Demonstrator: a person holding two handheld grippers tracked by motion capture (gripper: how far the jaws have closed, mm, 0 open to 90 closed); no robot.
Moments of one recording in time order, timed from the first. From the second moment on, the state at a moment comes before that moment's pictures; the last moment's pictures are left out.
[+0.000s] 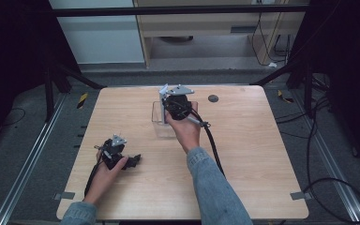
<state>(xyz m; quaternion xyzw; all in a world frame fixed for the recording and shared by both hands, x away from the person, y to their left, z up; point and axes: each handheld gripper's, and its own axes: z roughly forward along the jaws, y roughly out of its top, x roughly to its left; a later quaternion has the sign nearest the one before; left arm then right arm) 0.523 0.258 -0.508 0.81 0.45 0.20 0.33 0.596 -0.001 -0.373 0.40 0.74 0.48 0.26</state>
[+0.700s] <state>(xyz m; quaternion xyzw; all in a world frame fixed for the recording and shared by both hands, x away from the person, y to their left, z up) 0.523 0.258 -0.508 0.81 0.45 0.20 0.33 0.600 0.007 -0.383 0.41 0.75 0.46 0.24</state>
